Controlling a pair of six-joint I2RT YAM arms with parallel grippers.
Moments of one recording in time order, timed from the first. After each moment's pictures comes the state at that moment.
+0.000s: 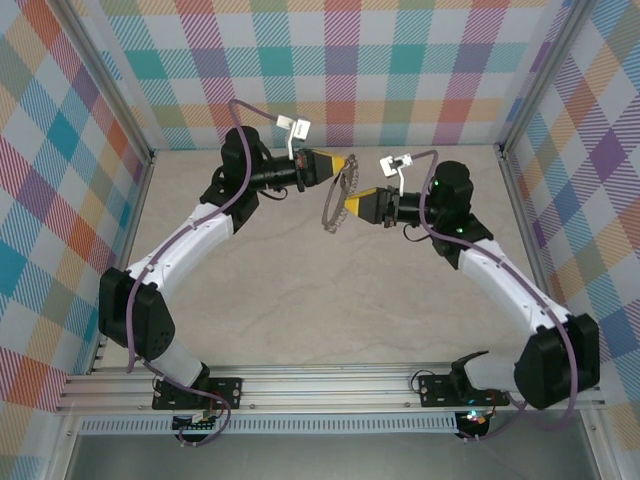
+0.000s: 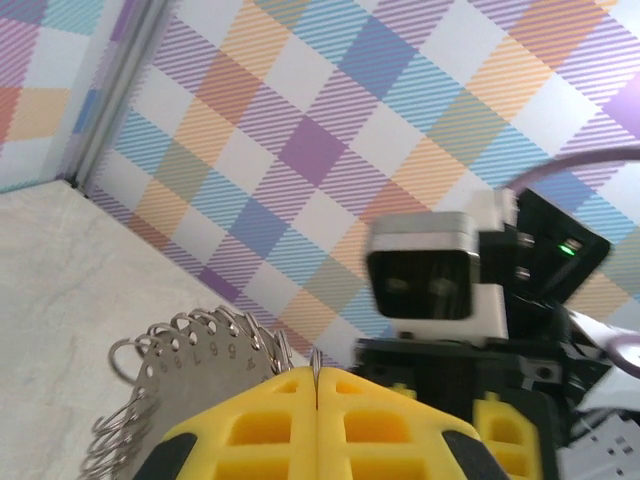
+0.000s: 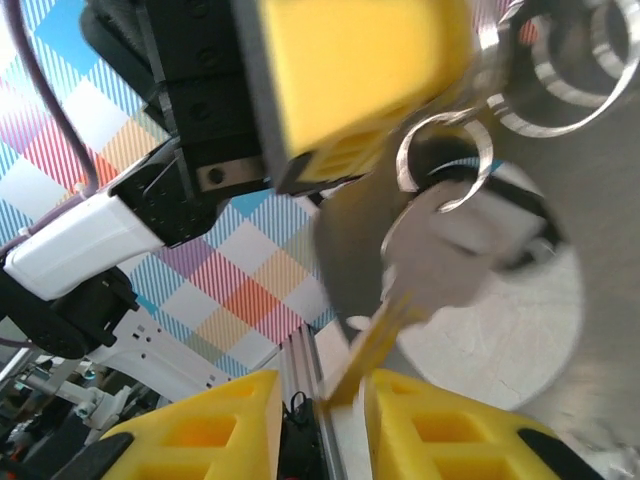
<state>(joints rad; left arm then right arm) -0.47 1.59 1.41 0.20 0.86 -0.60 0.37 1.25 1.01 0.18 -1.04 0.65</state>
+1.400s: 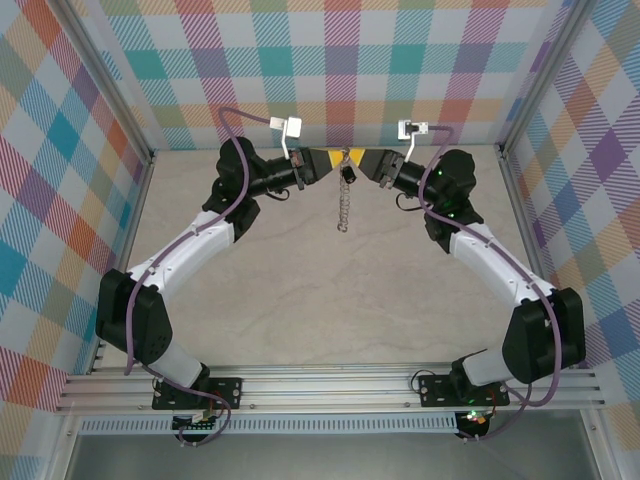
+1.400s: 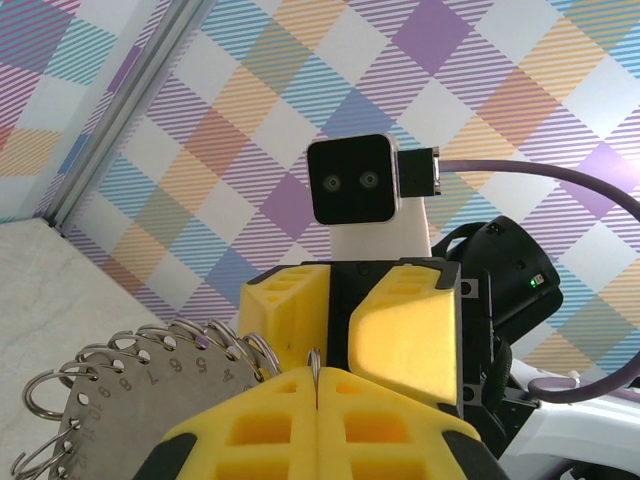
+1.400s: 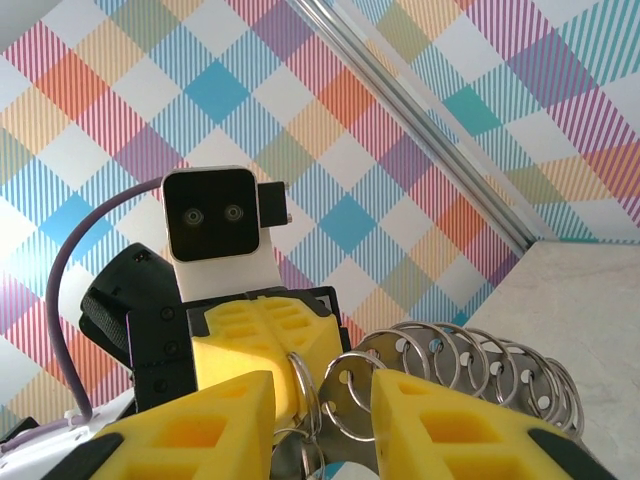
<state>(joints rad) -0.48 1.57 1.32 0.44 0.80 -0.79 0.35 1.42 1.11 0.58 -0.79 0.95</state>
